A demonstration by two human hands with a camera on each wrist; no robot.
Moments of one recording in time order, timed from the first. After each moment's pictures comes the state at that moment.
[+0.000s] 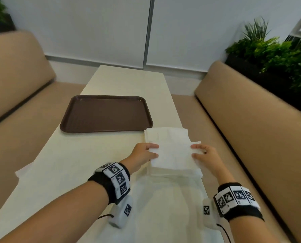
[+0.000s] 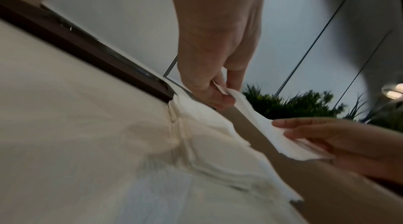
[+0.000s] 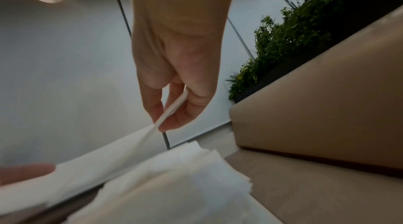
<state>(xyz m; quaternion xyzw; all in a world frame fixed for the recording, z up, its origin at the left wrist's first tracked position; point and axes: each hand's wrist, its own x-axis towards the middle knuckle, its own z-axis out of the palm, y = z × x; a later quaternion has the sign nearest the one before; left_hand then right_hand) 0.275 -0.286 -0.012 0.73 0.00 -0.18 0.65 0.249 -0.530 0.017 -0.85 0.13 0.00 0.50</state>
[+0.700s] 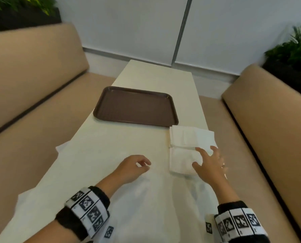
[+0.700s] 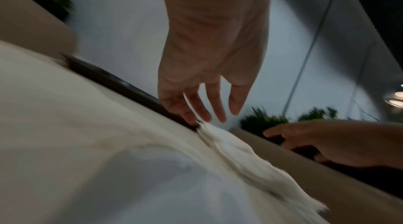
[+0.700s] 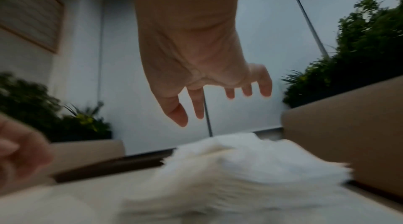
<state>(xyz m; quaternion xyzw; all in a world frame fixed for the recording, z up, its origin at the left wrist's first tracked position) 0.191 -0.190 -0.019 0.87 -0.01 -0.12 0.48 0.223 -0.442 0.018 -0.99 0.08 0.07 0.13</state>
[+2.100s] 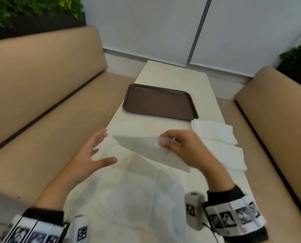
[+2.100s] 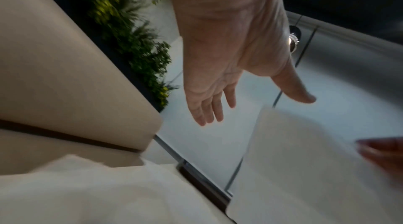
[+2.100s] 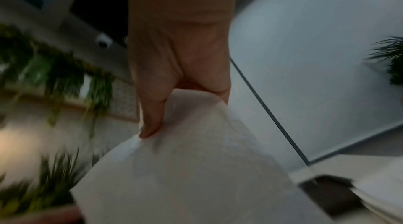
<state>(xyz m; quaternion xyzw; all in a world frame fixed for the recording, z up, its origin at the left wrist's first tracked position) 0.039 -0.015 0.029 0.77 0.05 0.04 0.64 0.122 -0.277 0.102 -0.89 -0.30 0.03 0.35</state>
